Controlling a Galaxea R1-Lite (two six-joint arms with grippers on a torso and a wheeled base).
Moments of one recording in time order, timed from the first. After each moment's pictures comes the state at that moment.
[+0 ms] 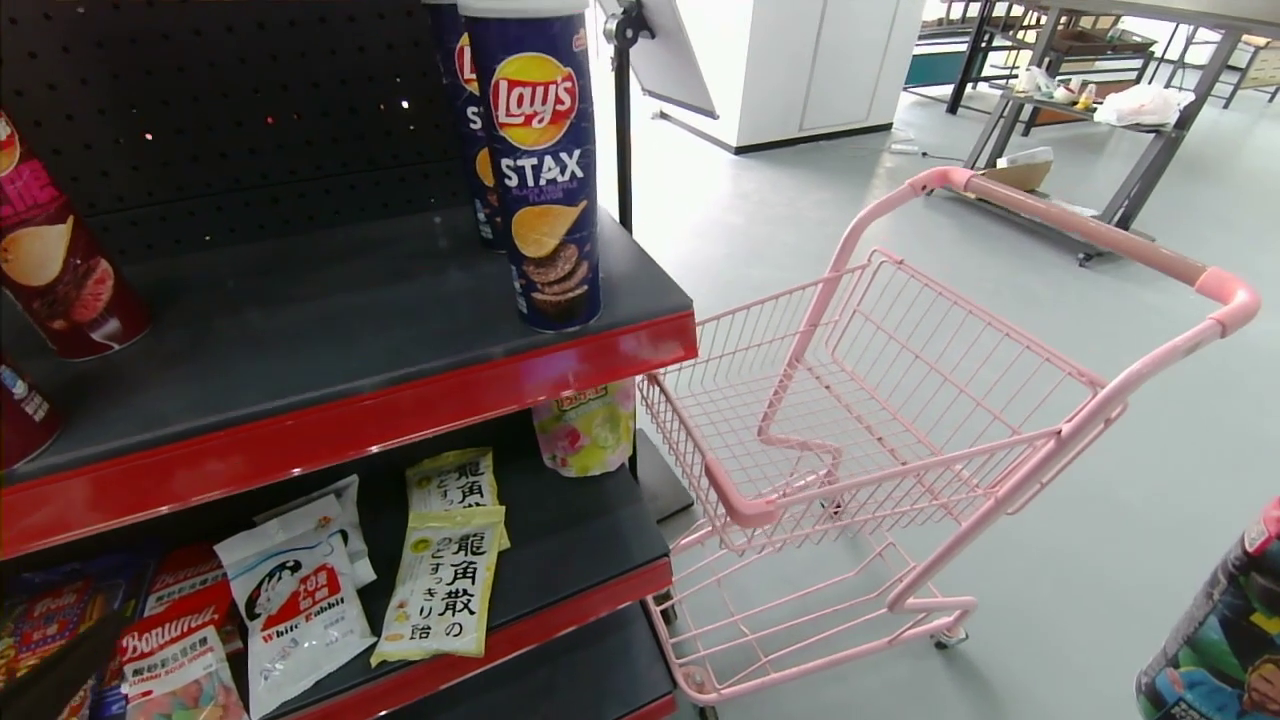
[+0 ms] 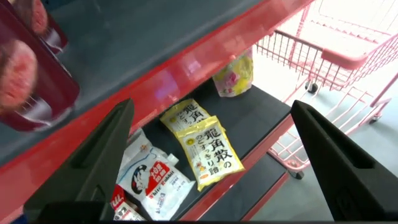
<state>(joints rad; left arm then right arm) -0.31 0.55 -0.42 -0.05 0.05 0.20 0.16 0.68 -0.55 0.16 0.14 -0.18</state>
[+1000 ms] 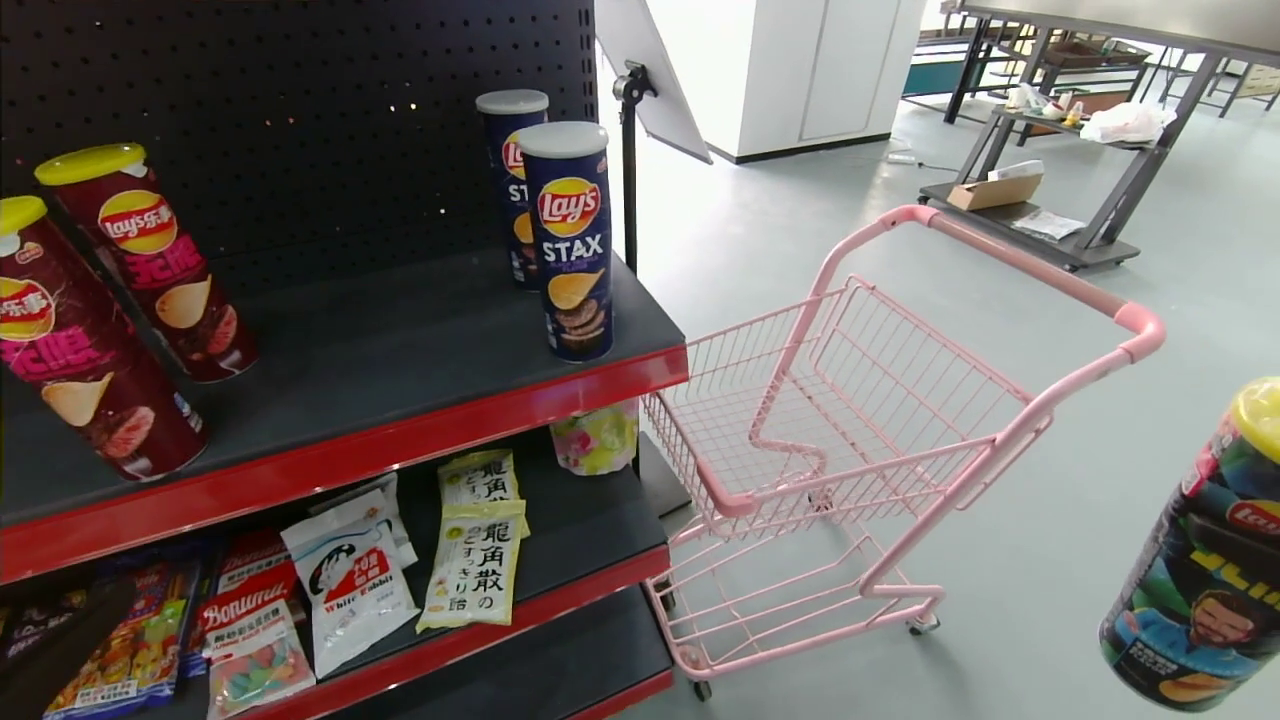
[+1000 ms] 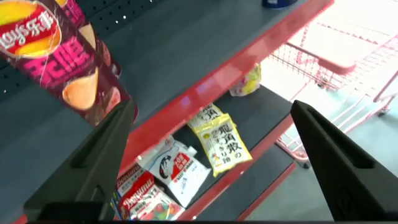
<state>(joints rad) -0.31 0.61 -0.47 -0.03 0.09 0.26 0.16 0.81 -0.56 0.05 0.14 -0.21</state>
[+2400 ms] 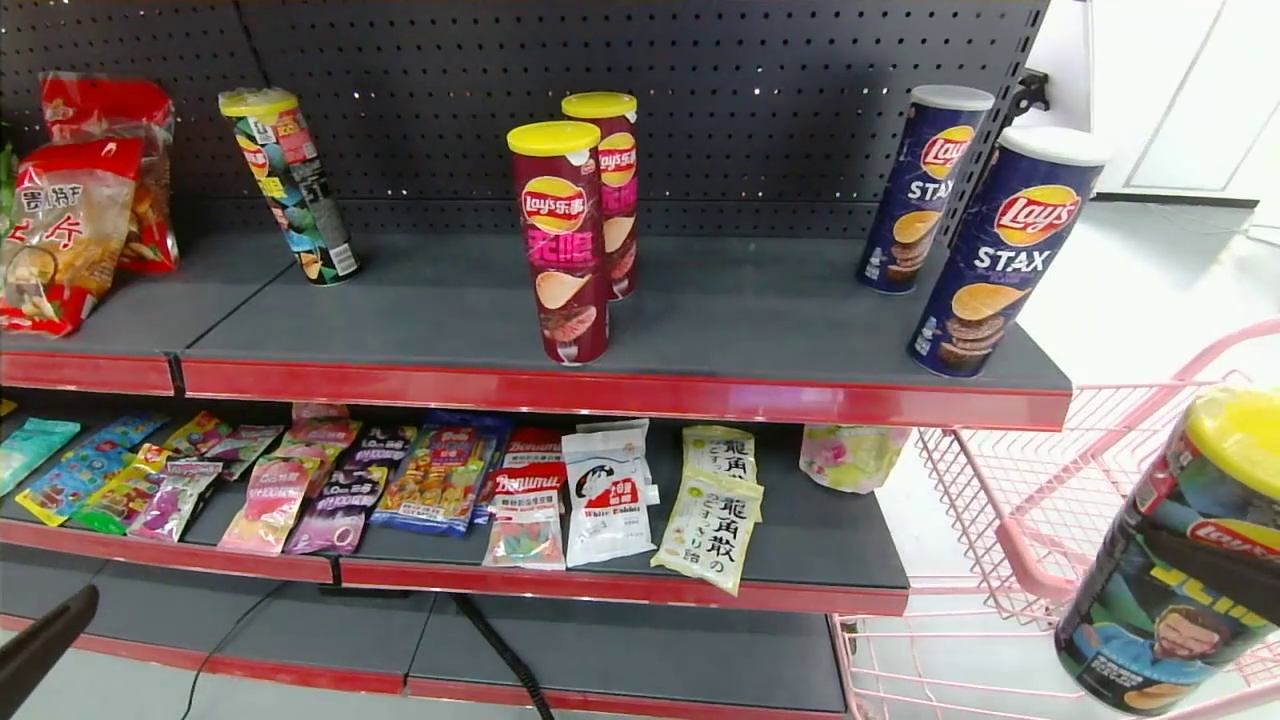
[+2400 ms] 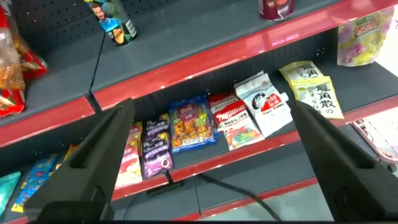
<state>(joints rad) -0.31 0.56 -0.47 -0.03 0.09 0.29 0.23 0.84 -0.57 0.03 0.26 -0.25</state>
